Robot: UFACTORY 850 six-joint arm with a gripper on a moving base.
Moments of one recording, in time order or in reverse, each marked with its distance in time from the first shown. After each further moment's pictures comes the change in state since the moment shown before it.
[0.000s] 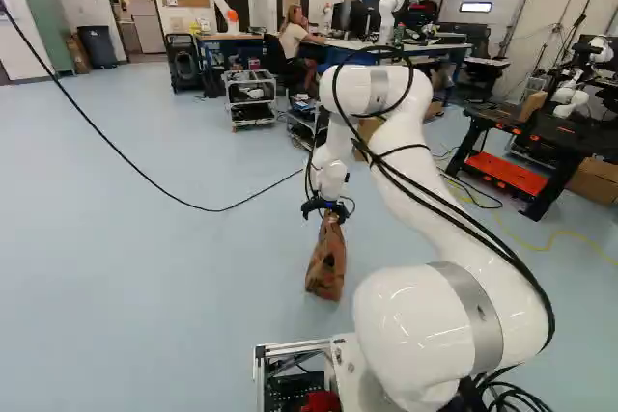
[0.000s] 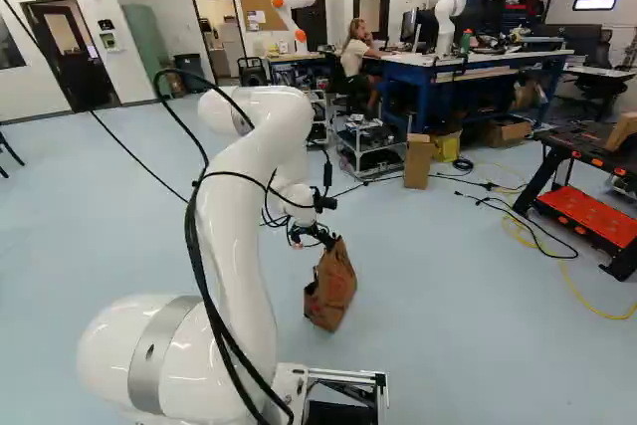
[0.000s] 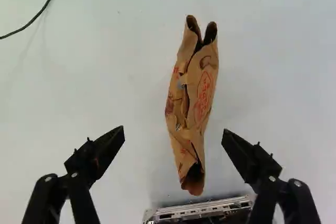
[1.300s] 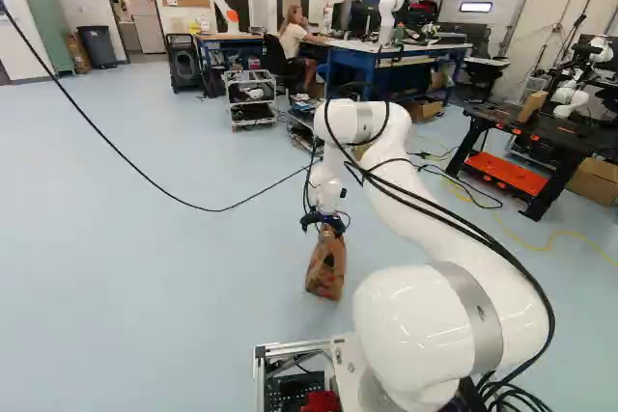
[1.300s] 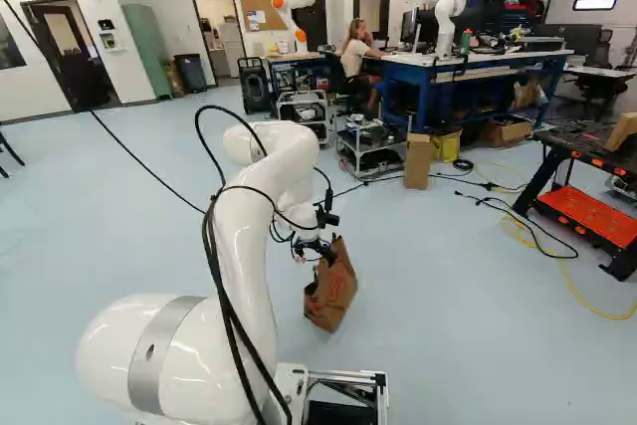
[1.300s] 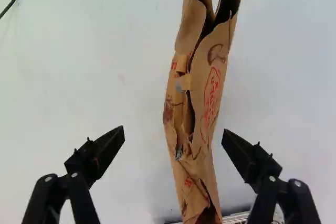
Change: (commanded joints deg) arm -0.2 -14.4 -12.6 0.0 0.0 0.5
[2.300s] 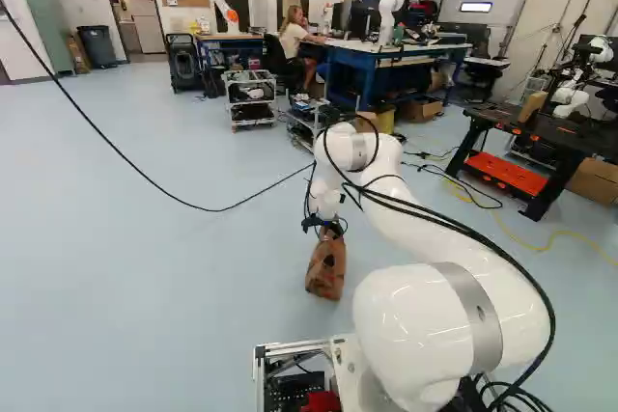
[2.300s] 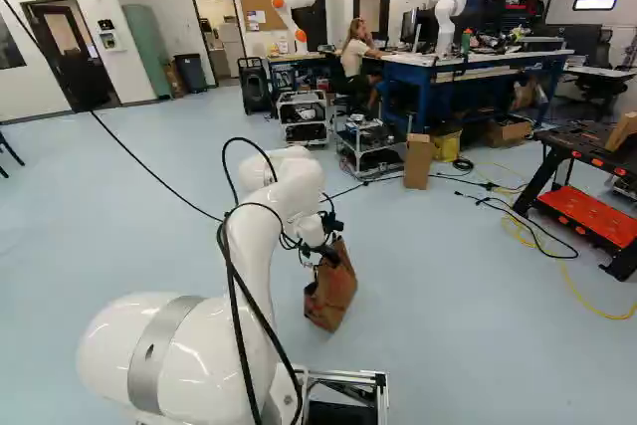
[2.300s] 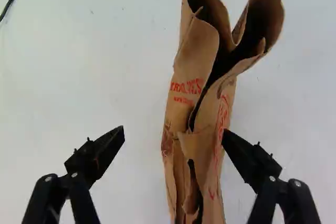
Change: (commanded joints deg) arm -1.2 -13.7 -17.3 0.0 0.0 0.0
